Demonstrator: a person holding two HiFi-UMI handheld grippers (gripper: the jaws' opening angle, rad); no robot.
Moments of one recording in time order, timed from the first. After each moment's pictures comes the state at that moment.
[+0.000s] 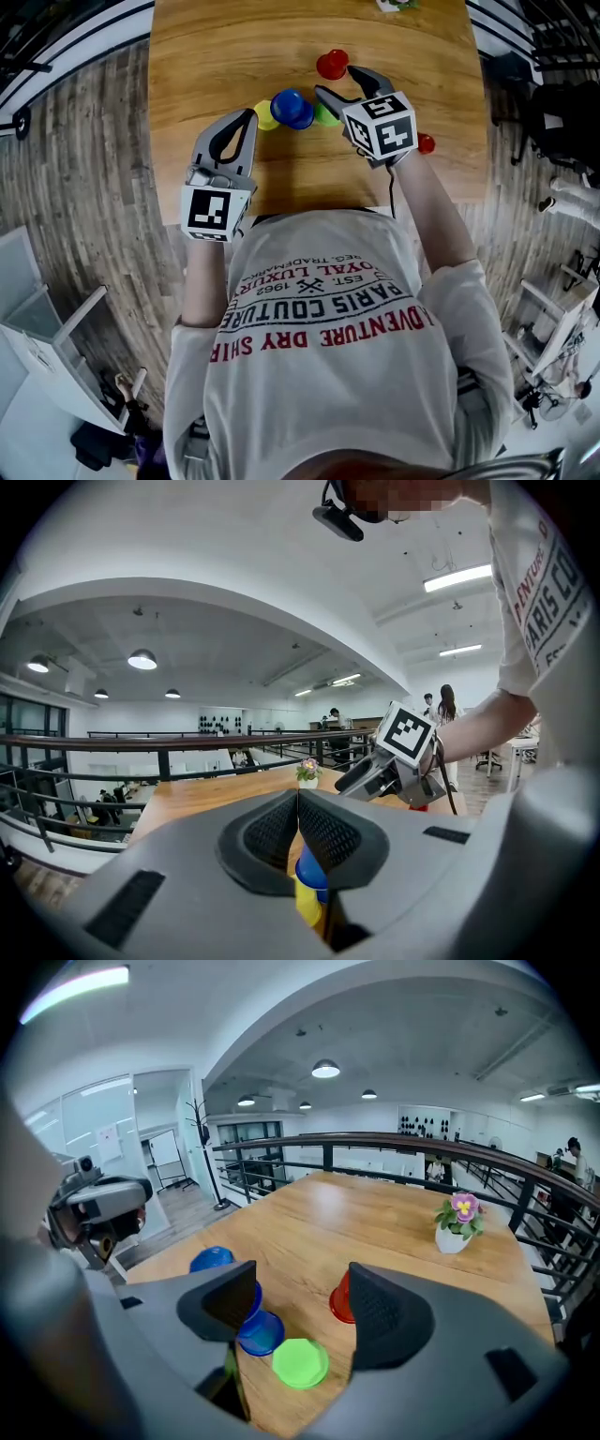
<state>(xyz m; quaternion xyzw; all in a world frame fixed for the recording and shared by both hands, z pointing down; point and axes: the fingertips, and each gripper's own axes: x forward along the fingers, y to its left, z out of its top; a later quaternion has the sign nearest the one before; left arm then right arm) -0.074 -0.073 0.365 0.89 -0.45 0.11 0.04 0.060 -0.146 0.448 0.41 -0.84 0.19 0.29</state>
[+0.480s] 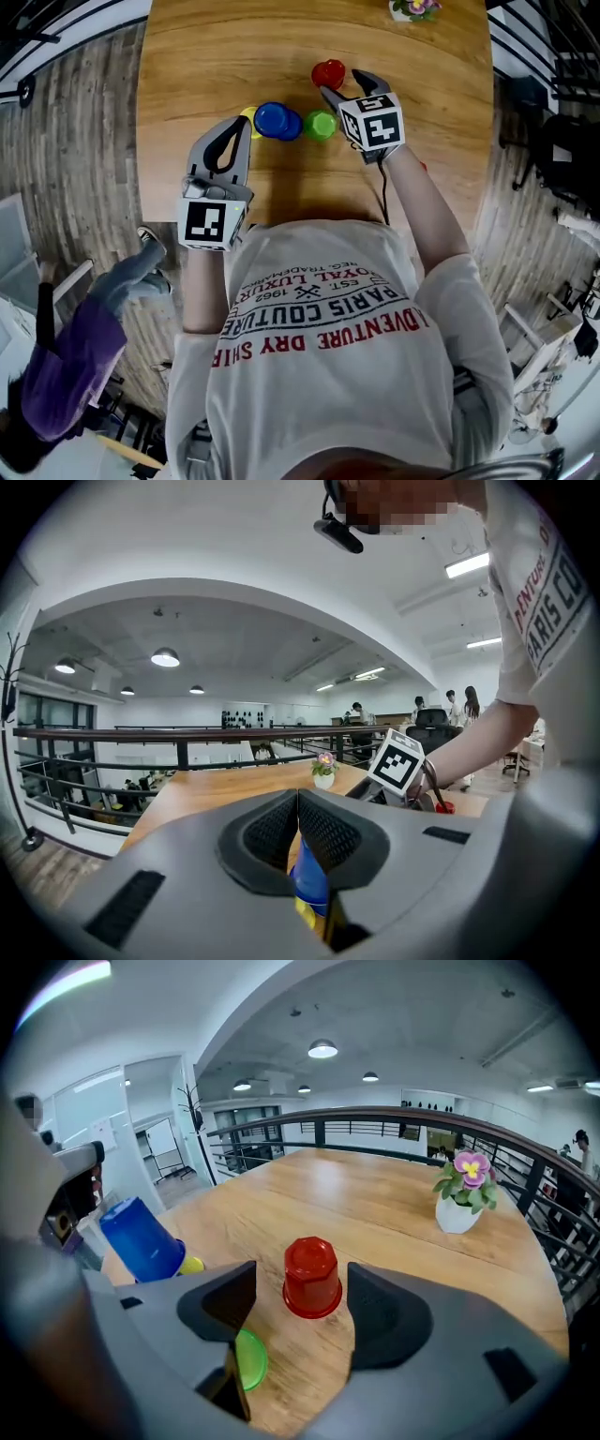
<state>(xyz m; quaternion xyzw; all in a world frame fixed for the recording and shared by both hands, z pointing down) -0.052 -0.096 0.388 0.85 -0.51 0.11 0.06 0.099 -0.201 0.533 0.40 -0.83 0.21 0.33</state>
